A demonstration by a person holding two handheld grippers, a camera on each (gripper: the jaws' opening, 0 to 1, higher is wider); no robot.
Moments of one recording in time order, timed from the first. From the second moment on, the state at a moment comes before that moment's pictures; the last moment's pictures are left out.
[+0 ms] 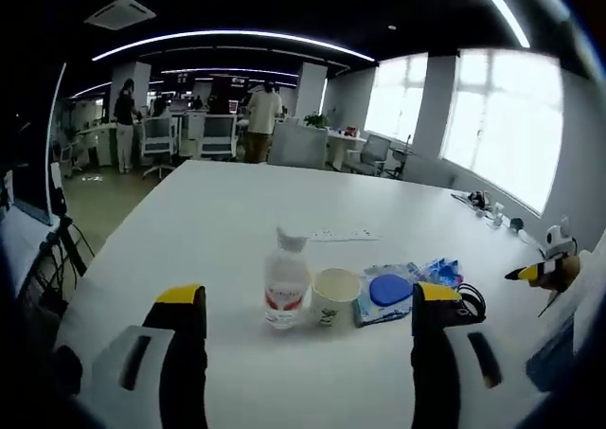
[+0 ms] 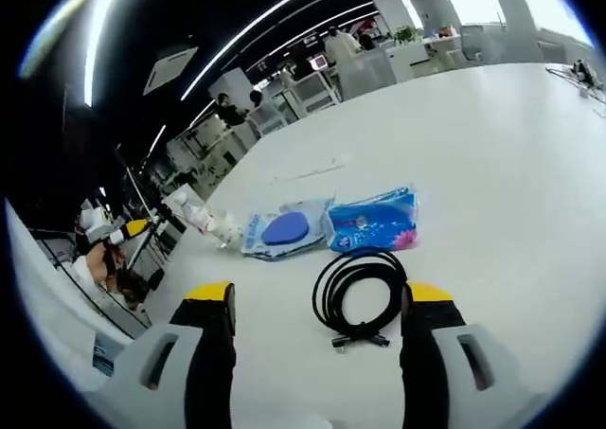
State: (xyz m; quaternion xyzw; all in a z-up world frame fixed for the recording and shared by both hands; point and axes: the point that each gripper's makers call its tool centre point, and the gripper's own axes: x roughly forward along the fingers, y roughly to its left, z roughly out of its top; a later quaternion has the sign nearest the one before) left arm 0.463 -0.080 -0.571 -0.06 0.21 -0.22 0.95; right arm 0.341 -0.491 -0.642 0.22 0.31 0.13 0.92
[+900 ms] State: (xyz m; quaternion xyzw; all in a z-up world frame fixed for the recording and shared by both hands) left arm 0.411 -0.072 -0.623 -0.03 0.30 -0.26 0.92; right arm 0.309 -0.488 -0.678 0.15 0.39 0.15 0.90
